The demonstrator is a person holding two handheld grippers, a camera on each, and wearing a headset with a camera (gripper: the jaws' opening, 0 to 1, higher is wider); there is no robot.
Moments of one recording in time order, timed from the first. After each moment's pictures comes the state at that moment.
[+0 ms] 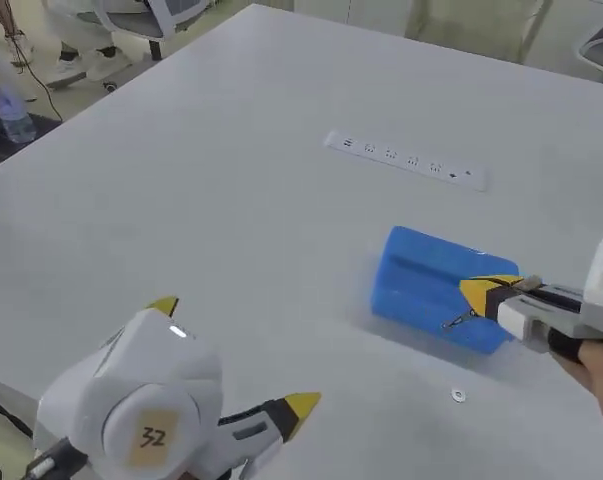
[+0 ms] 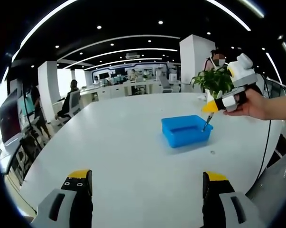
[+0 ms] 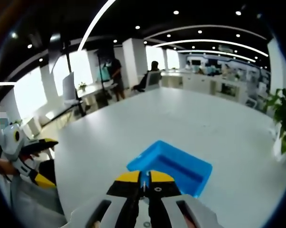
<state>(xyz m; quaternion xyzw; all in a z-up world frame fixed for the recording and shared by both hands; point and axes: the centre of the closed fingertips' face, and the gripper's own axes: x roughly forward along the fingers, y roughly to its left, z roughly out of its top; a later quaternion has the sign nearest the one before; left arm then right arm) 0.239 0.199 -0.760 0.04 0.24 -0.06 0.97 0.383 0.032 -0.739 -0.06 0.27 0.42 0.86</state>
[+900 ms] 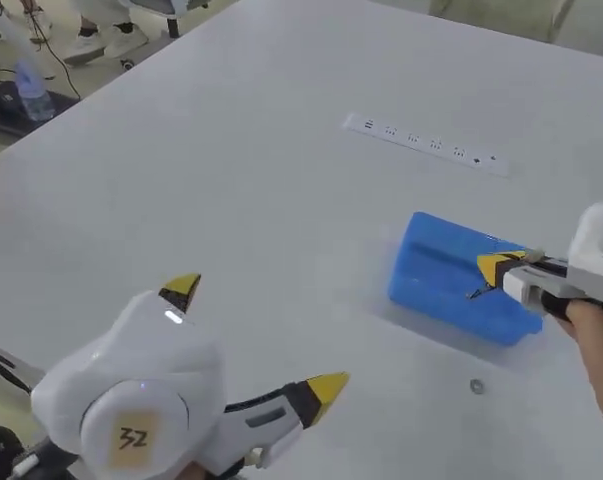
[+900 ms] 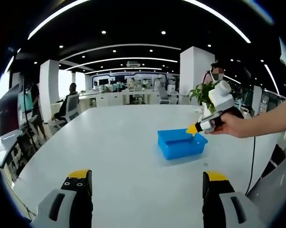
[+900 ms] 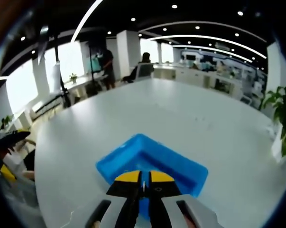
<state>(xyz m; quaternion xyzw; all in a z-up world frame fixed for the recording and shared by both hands) 0.241 0.194 -0.740 0.01 0.19 -0.07 0.98 0.435 0.035 -0.791 -0.10 0.30 0.39 0.87</state>
